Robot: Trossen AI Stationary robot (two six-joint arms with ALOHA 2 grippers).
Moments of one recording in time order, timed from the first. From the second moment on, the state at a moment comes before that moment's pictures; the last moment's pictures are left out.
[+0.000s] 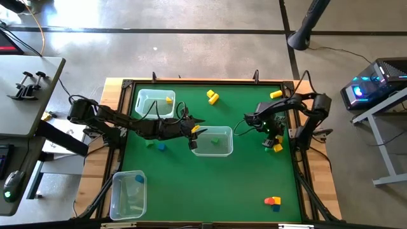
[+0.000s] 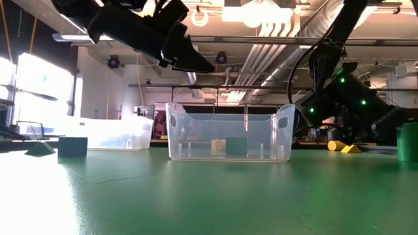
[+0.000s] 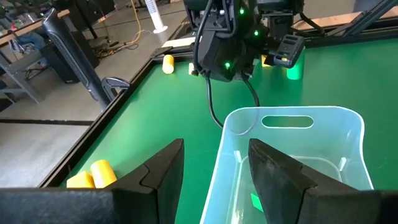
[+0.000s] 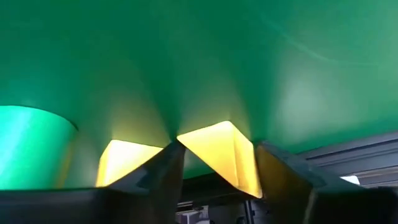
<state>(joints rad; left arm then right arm) -0.07 1.53 0.74 0.46 -0.40 0.13 -0.41 1.75 0.71 -1.17 -0.06 0.16</state>
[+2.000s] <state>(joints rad) -0.07 1.54 0.74 0.48 -0.41 0.15 -0.35 1.20 0.78 -0.78 0.00 0.13</state>
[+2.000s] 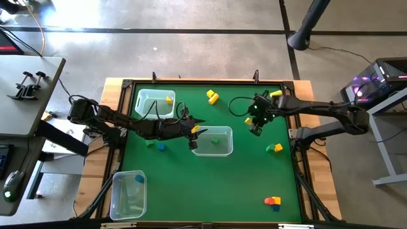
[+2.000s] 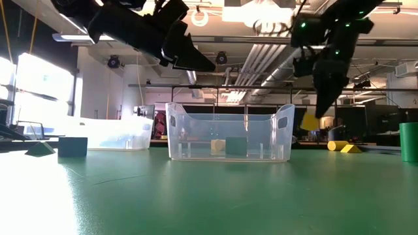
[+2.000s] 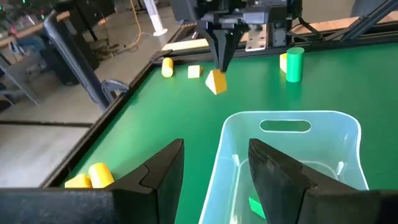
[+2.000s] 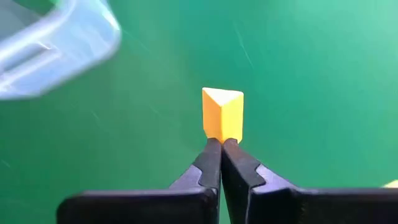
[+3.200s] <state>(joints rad) -0.10 2.00 1.00 1.03 -0.33 1.05 -0.04 1.02 0.30 0.55 -0.10 0.31</state>
